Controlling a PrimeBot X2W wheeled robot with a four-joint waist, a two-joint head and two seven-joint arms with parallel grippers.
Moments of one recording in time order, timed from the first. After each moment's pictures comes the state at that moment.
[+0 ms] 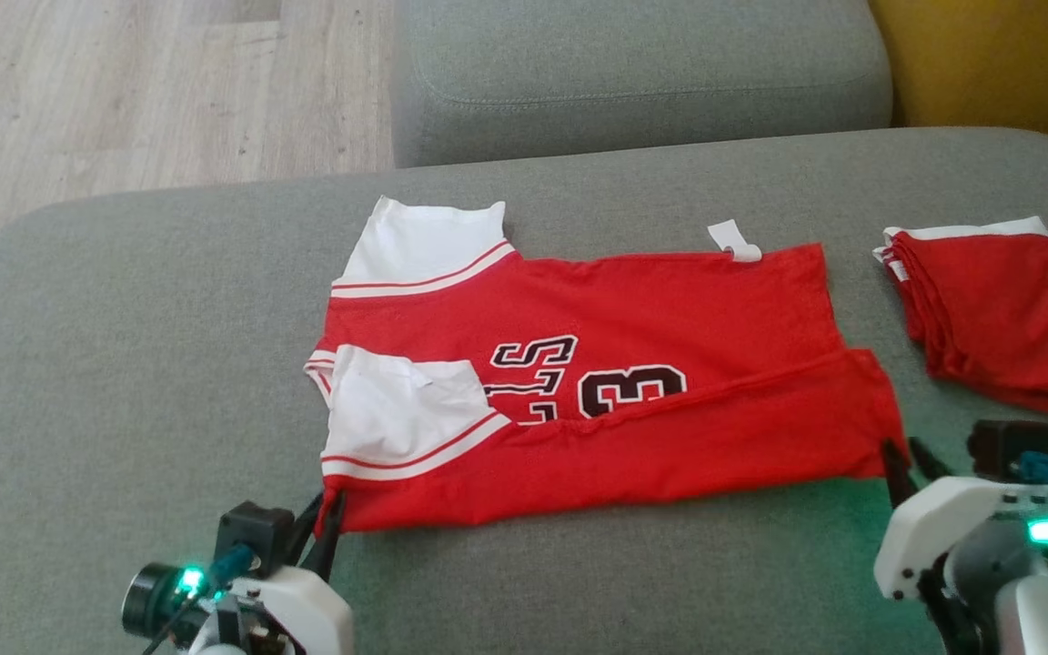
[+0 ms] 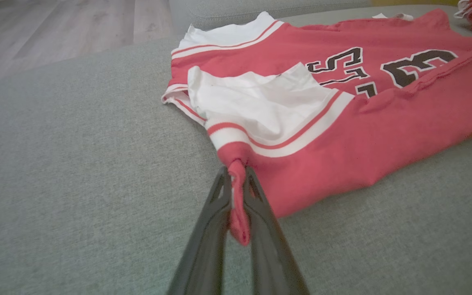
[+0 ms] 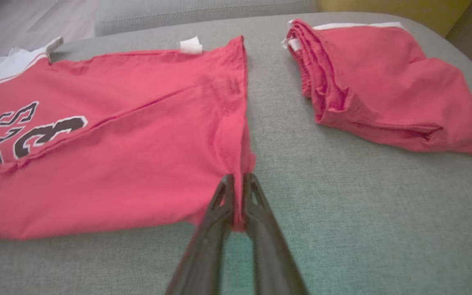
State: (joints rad) left arm -0.08 0.28 -0.45 0.35 -0.33 0.03 0.12; right arm -0.03 -0.04 -0.13 0.22 0.06 0.13 0.37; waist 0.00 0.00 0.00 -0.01
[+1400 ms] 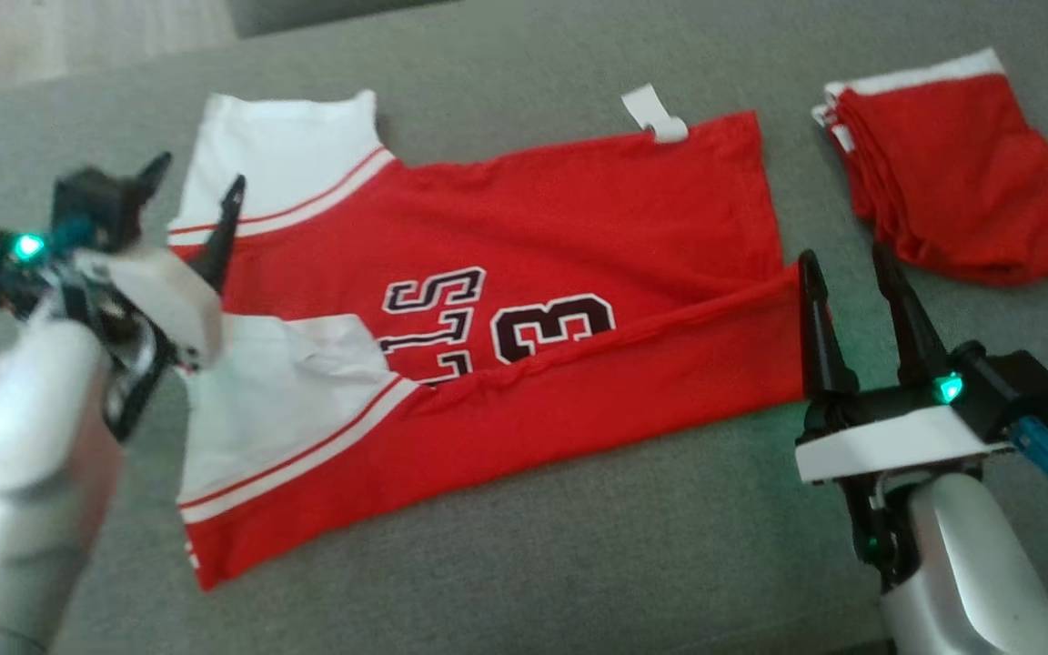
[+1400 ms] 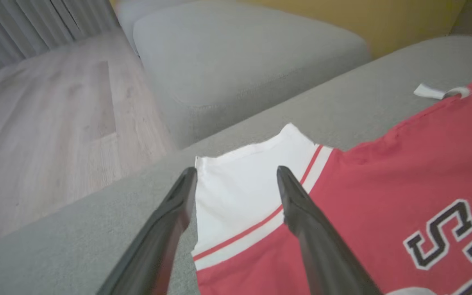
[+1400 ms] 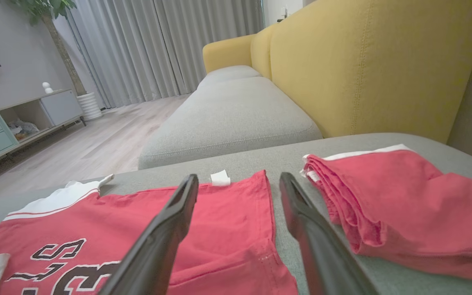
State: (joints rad) left arm -0.67 0.39 -0.43 0.59 -0.35 -0.12 0.09; right arm -0.20 -0.05 0.09 0.23 0.21 0.13 -0.23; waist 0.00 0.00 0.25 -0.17
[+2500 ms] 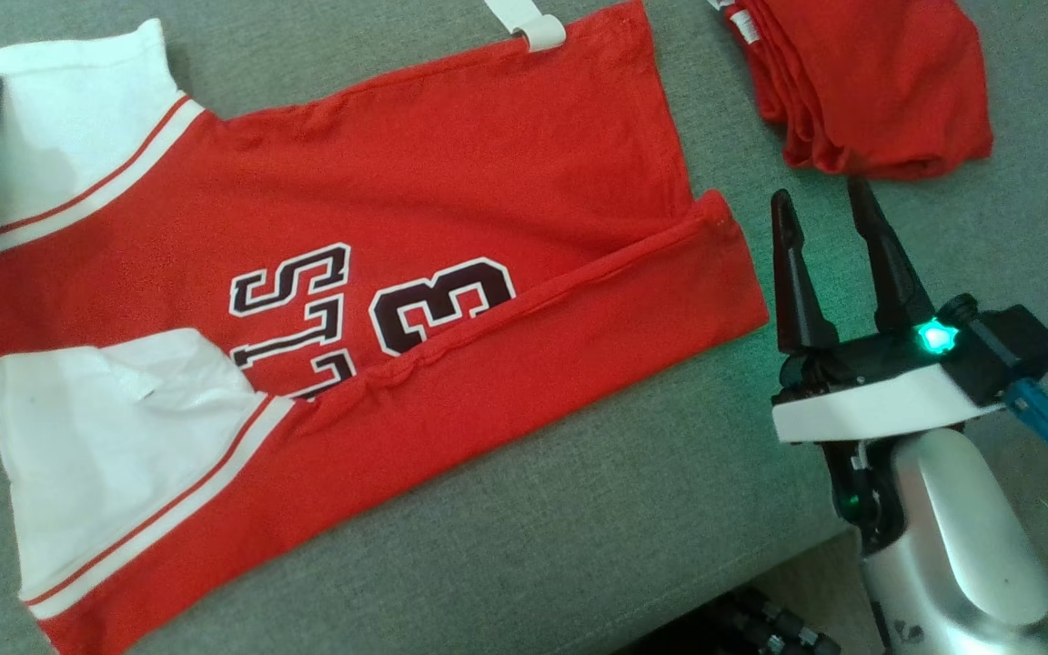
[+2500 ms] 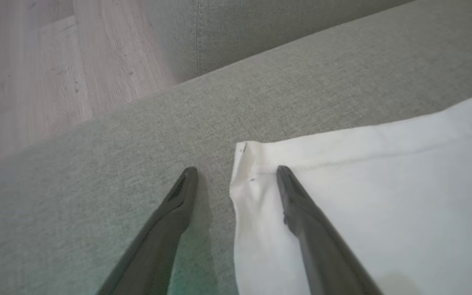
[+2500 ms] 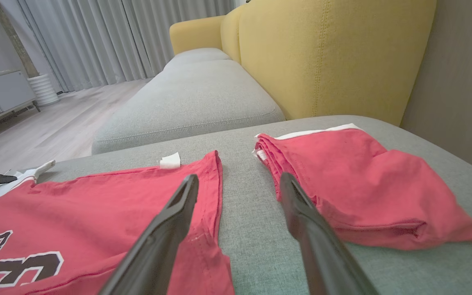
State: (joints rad) left arm -1.07 0.62 -0.68 0.90 -0.75 -0.13 0.40; right arm -0.28 -0.05 0.17 0.17 0.25 0.13 -0.25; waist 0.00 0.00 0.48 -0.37
